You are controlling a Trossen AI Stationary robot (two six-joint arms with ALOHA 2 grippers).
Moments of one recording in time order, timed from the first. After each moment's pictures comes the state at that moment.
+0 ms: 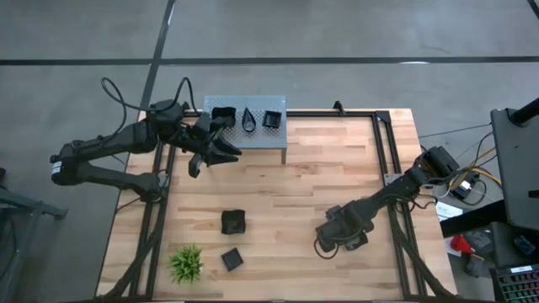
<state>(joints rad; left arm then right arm) 0.24 0.98 1.10 -0.19 0.54 -0.30 0.50 1.67 0.97 -0.81 -0.23 1.69</state>
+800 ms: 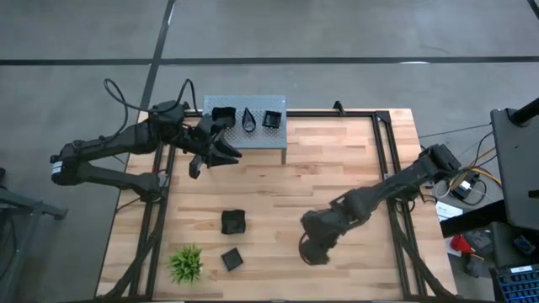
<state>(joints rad) 0.24 0.98 1.08 -0.18 0.56 -0.31 0.45 1.64 1.32 -0.71 -0.31 1.39</state>
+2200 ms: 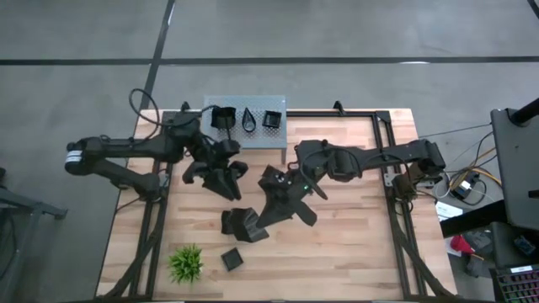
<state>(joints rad) 0.10 1.19 1.08 0.33 1.02 -1.05 0.16 1.74 1.74 -0.08 -0.63 0.76</state>
